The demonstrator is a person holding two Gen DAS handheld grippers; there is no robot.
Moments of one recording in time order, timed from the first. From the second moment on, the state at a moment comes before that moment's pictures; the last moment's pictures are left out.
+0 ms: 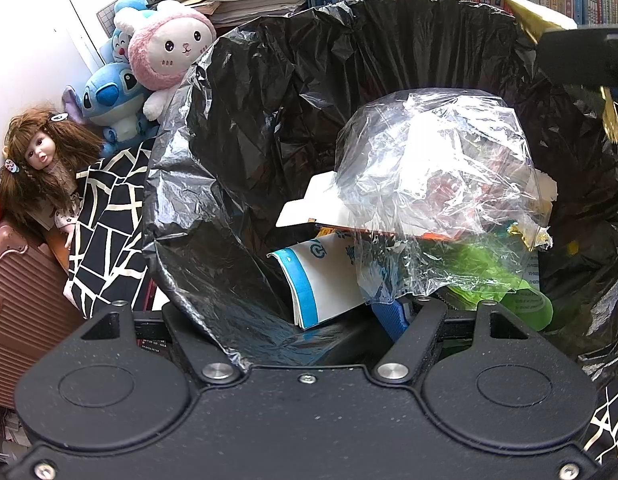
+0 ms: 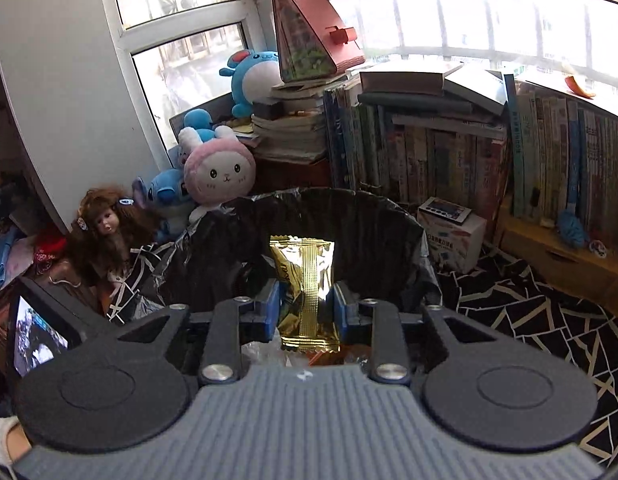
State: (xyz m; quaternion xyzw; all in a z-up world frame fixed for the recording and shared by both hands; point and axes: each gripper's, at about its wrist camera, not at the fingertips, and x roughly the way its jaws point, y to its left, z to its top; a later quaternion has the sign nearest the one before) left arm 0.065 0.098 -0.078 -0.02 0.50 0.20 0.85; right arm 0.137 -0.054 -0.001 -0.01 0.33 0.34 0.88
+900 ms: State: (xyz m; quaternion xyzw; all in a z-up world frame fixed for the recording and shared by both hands) left arm 0.066 0.101 -0.079 -0.02 0.53 0.17 0.83; right arm 0.133 -0.067 0.001 0.00 0.34 0.31 0.89
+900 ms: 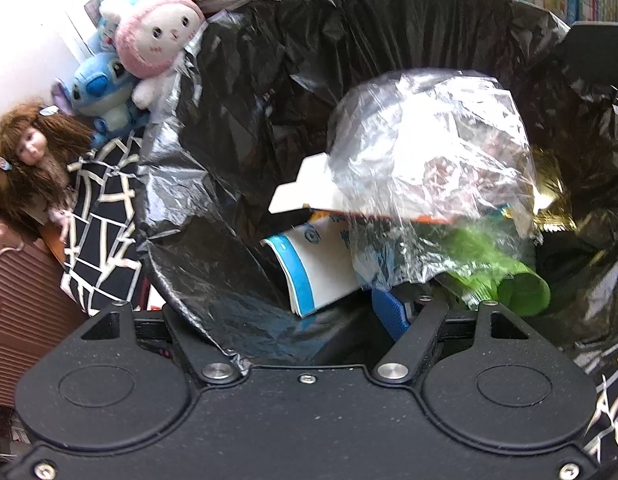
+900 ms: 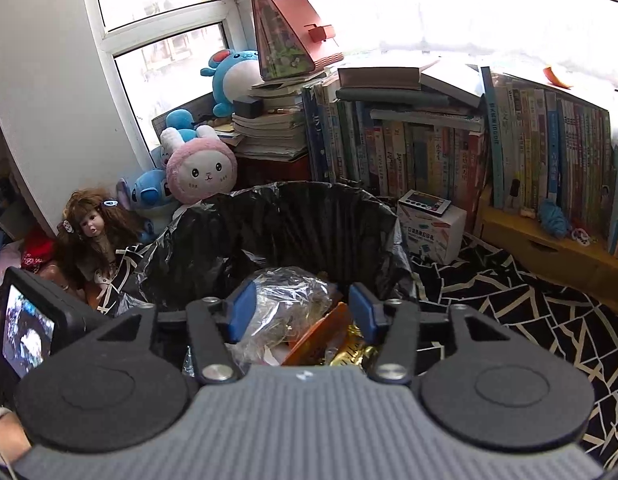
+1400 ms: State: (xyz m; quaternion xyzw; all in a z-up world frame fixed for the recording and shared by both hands) left arm 0.025 0.097 -0.024 -0.02 0.49 0.14 0.86; right arm 0.101 -0.107 0.024 0.00 0.30 0.25 0.92
